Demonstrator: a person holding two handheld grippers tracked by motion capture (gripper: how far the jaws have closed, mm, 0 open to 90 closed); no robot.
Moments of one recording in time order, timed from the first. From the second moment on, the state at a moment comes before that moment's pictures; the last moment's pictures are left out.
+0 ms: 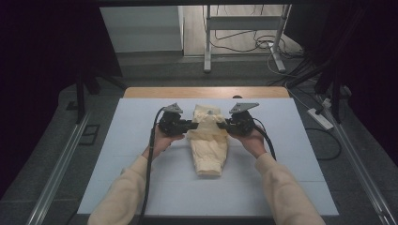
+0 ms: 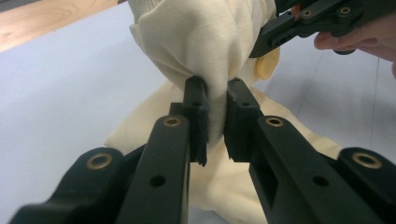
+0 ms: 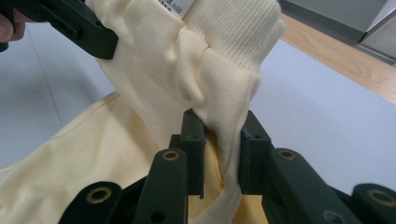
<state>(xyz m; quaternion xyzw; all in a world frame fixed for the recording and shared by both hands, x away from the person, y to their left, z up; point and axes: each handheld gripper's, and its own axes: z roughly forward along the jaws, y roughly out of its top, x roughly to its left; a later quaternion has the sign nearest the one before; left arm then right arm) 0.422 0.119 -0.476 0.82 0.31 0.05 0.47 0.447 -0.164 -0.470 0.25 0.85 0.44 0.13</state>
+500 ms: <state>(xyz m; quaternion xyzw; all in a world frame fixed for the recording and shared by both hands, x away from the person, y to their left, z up) 0.408 0.114 -0.489 0.83 0.31 0.04 0.46 0.437 -0.166 -0.480 0.24 0.86 0.42 0.13</state>
